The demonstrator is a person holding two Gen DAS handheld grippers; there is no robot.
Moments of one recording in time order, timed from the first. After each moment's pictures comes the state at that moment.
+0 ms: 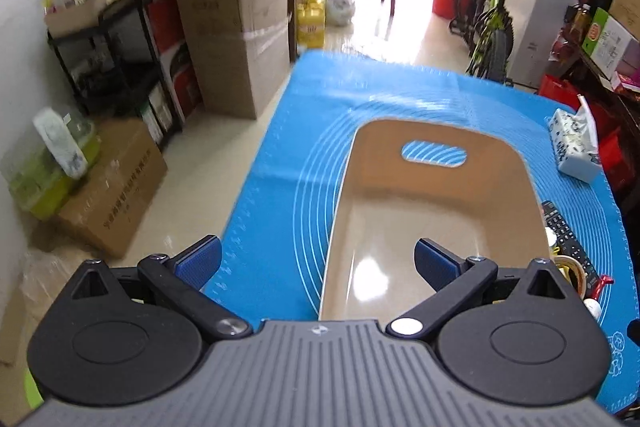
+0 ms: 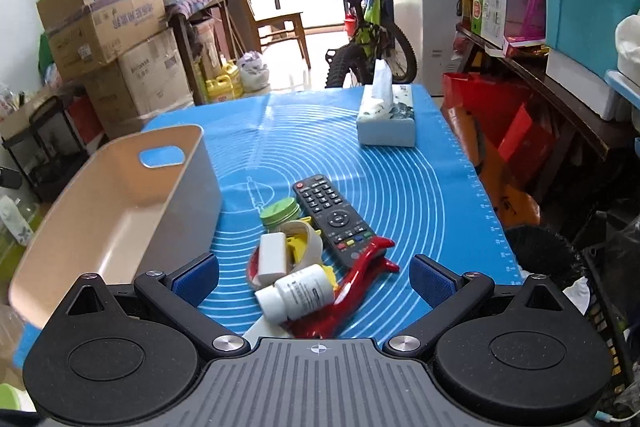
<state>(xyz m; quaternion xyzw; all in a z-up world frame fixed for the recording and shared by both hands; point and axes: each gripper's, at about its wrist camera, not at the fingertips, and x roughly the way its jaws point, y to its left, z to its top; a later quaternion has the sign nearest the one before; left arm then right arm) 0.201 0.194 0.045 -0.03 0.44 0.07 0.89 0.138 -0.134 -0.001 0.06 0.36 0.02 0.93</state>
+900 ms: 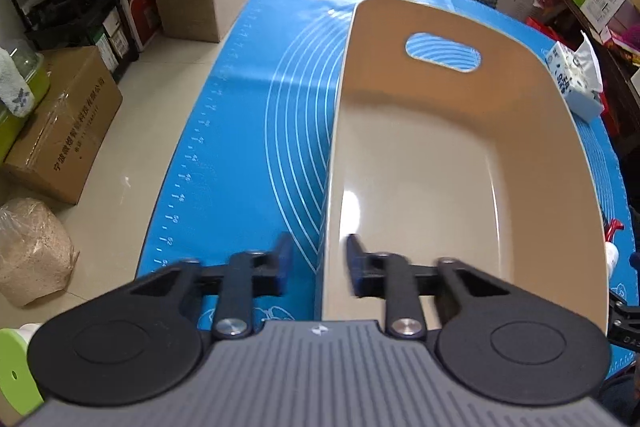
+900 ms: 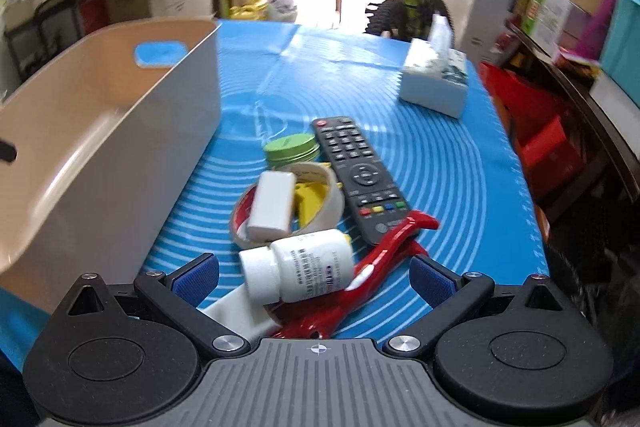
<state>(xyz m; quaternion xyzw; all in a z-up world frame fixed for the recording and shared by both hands) 0.215 0.221 -0.021 -0.06 0.52 0.01 0.85 0.183 -0.097 -0.066 -0.06 0.42 0.06 0.90</state>
